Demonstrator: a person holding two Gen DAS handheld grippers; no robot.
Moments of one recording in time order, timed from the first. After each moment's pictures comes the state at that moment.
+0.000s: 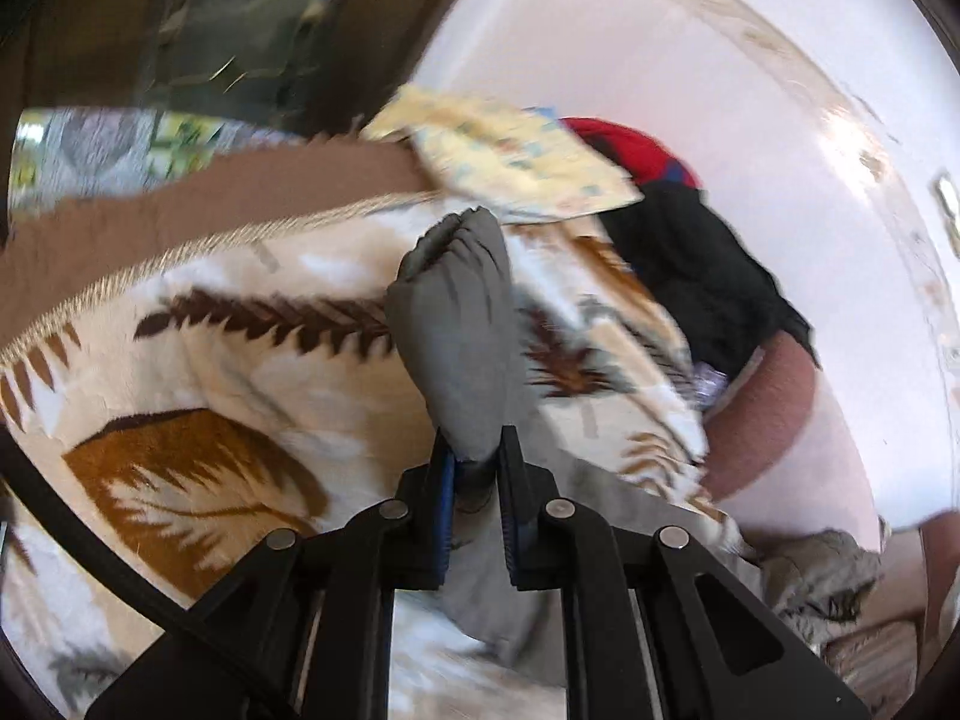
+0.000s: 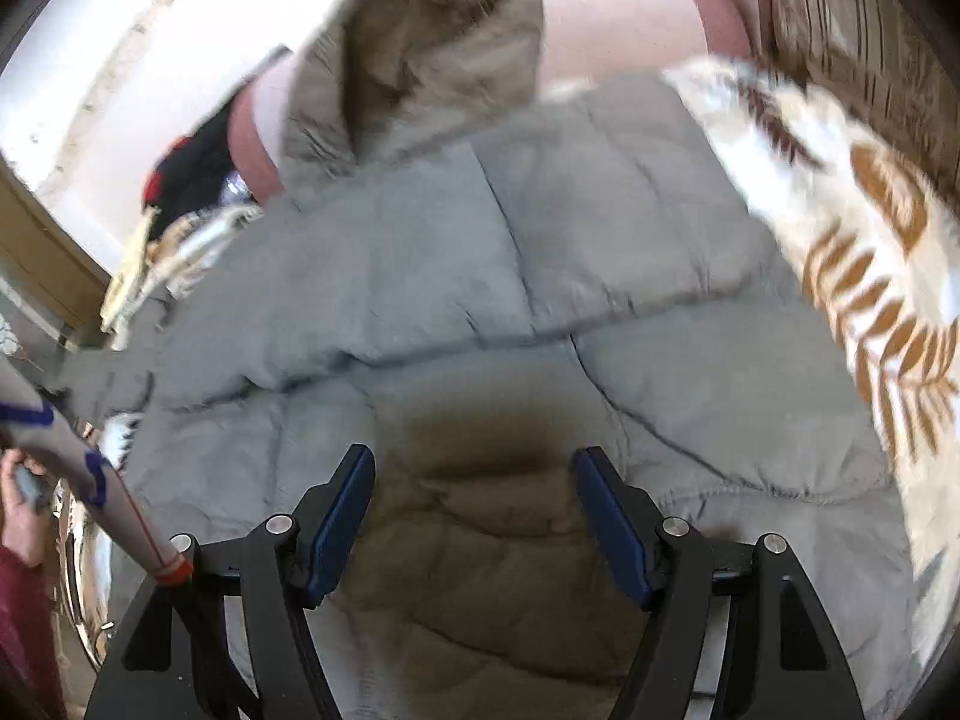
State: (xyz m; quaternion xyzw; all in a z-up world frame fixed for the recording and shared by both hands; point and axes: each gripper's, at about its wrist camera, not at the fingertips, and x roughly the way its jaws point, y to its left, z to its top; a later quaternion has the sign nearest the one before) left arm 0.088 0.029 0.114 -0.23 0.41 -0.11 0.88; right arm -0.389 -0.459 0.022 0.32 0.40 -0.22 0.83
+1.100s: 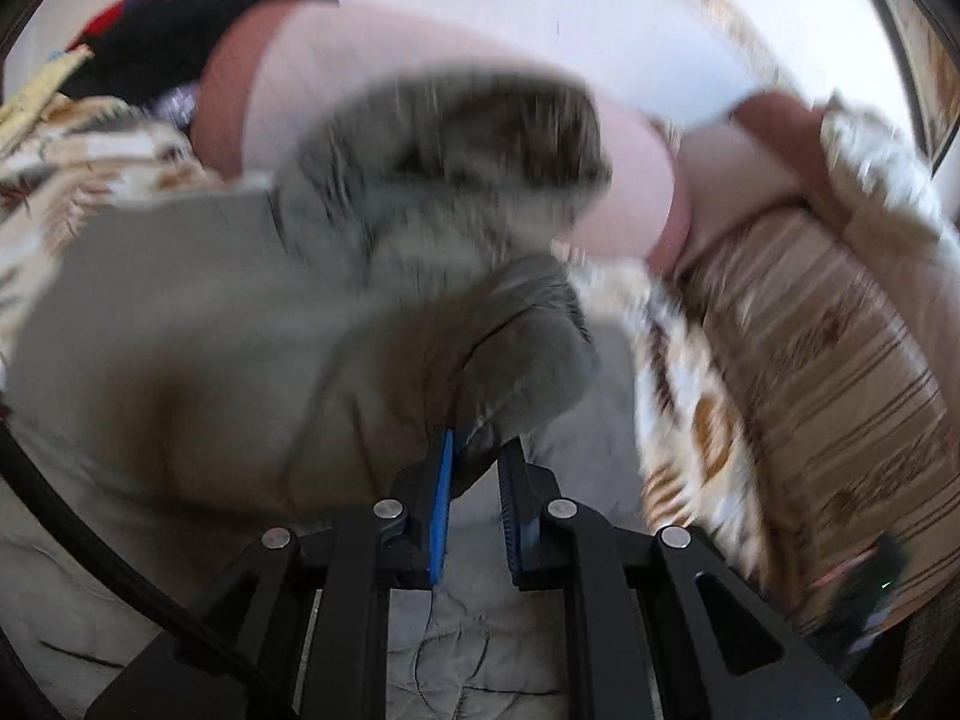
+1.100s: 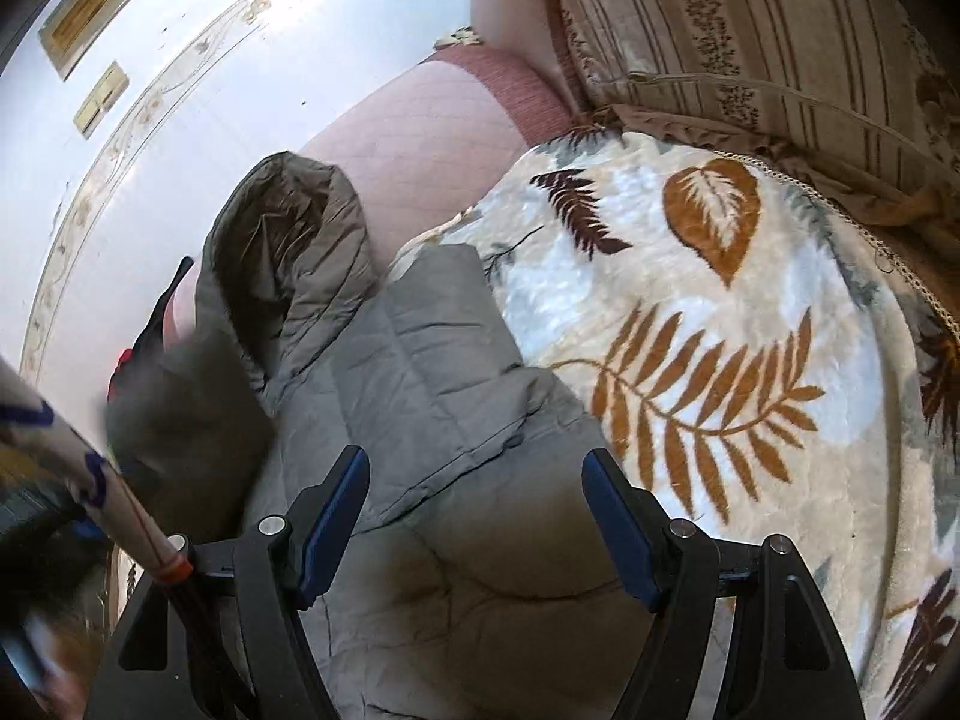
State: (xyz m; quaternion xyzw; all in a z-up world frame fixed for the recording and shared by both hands) left arm -0.235 -0.389 0.114 0.01 0.48 -0.42 0.77; right arm -0.483 -0.525 0.079 0.41 0.23 -0.36 0.81
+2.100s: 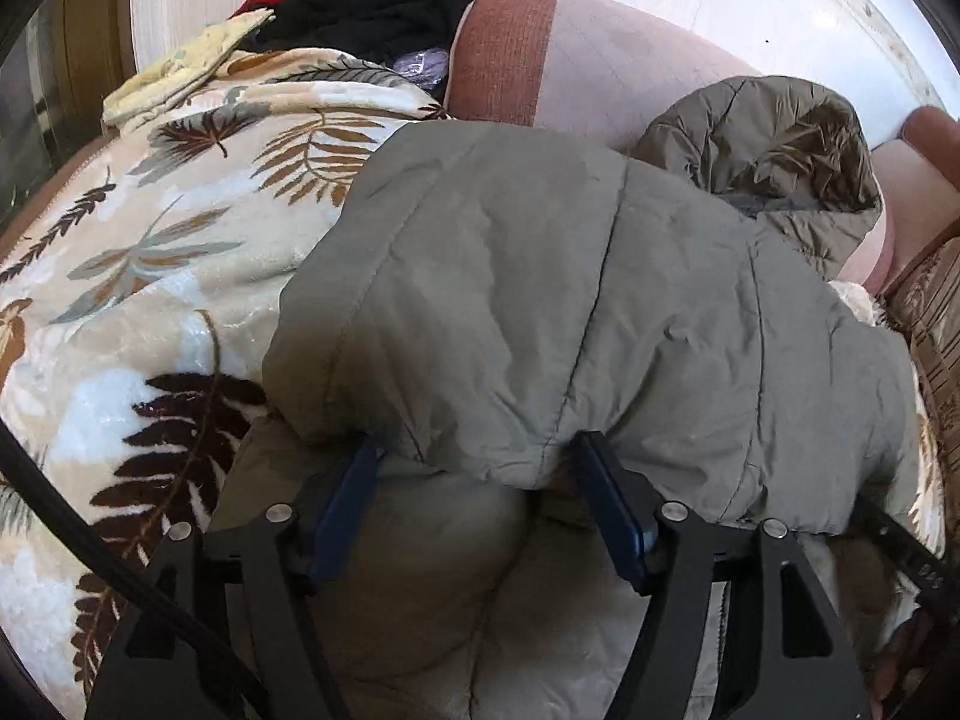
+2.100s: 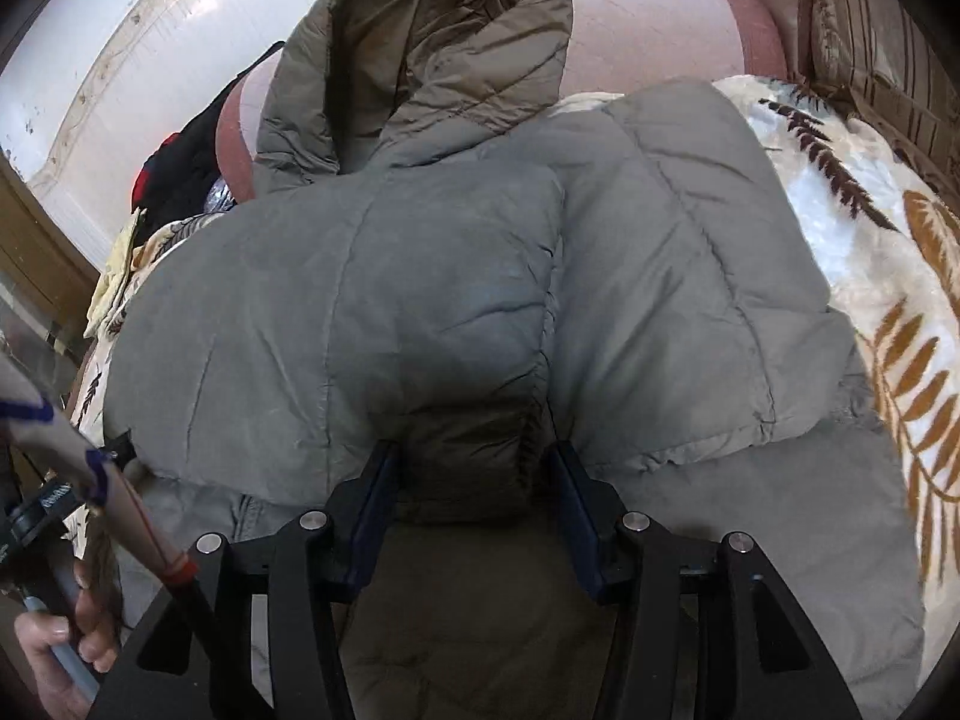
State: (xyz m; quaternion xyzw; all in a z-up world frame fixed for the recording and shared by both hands) left arm -0.110 -0.244 0.033 0.05 0.46 -0.26 0.85; right arm -0.348 -0.492 0.019 0.29 0.38 -0.22 0.85
